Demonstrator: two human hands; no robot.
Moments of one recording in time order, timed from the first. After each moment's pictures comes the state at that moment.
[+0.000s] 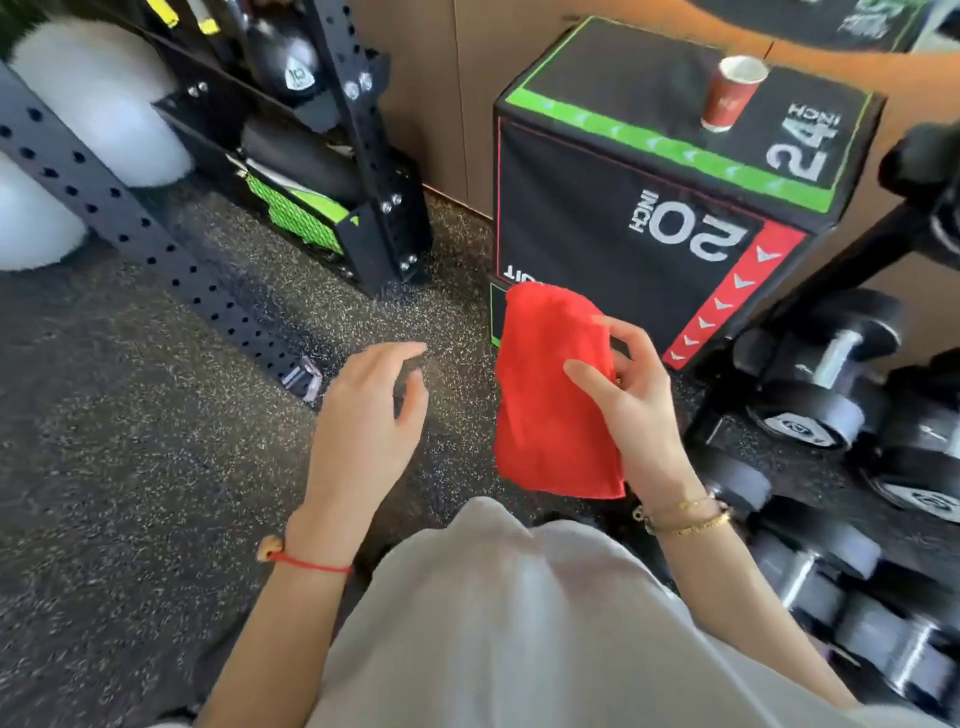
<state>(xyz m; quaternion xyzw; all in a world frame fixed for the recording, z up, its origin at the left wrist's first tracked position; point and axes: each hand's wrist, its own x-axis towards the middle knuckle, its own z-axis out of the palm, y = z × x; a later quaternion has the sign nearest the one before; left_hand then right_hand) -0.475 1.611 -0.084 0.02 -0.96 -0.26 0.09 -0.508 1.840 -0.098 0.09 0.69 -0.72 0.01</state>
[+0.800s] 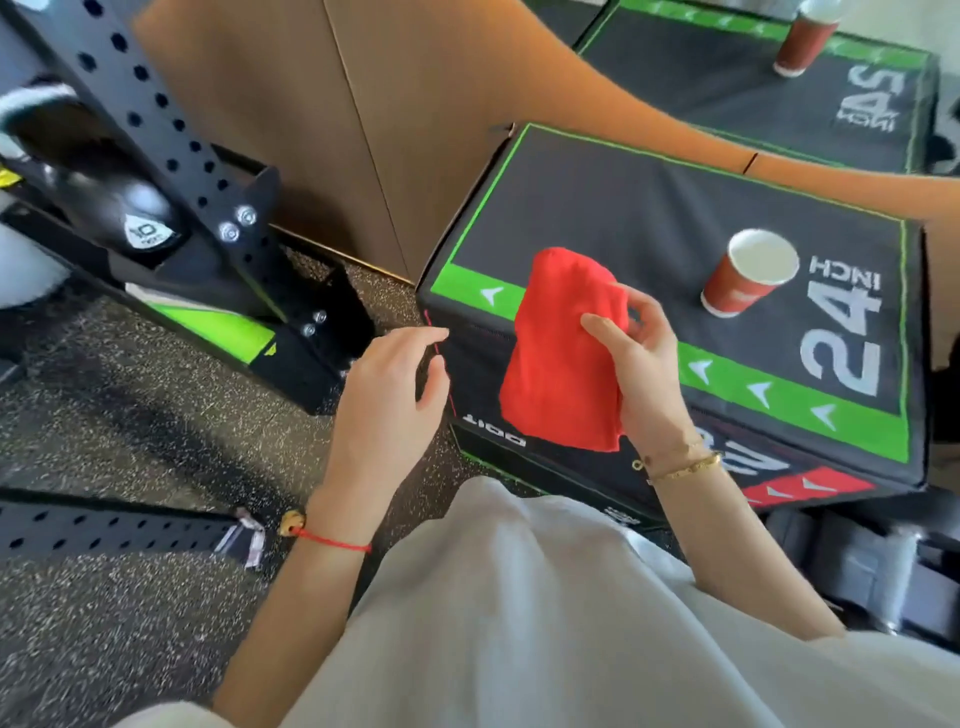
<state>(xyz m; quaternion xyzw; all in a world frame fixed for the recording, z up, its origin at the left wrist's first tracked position) -0.959 1.669 -0.093 -0.10 -0.95 -0.29 0.08 -0.981 1.897 -0.120 0.20 0.63 -0.74 -0.08</state>
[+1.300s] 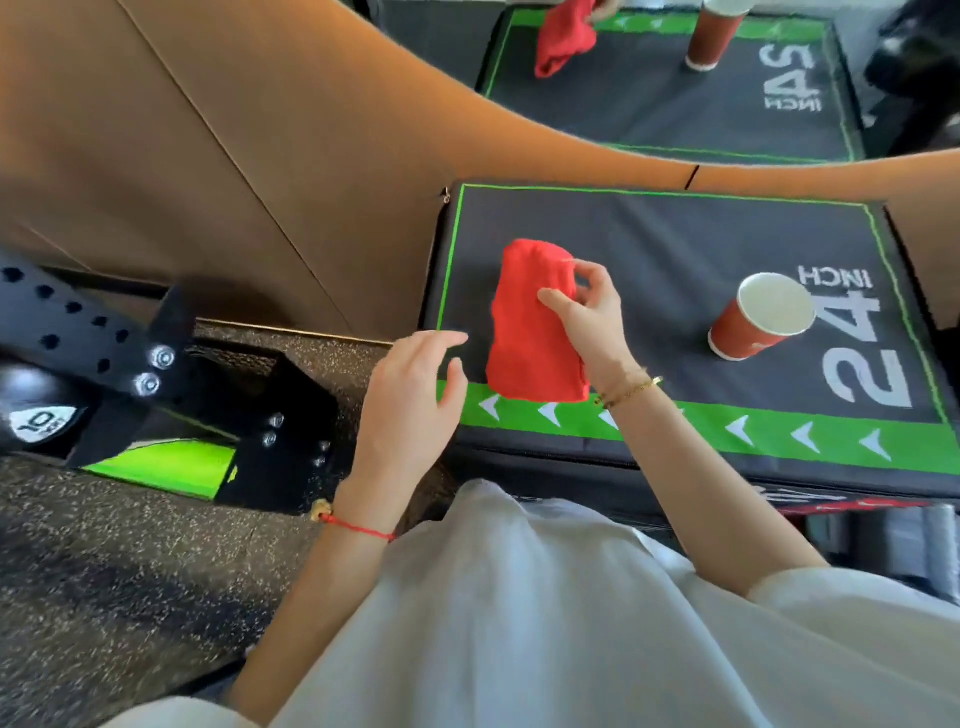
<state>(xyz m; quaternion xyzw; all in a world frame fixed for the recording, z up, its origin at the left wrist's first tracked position) -1.150 1.685 -0.102 -0.23 -0.92 -0.30 0.01 -1.169 1.896 -0.147 0.31 0.68 -0.65 -0.11</state>
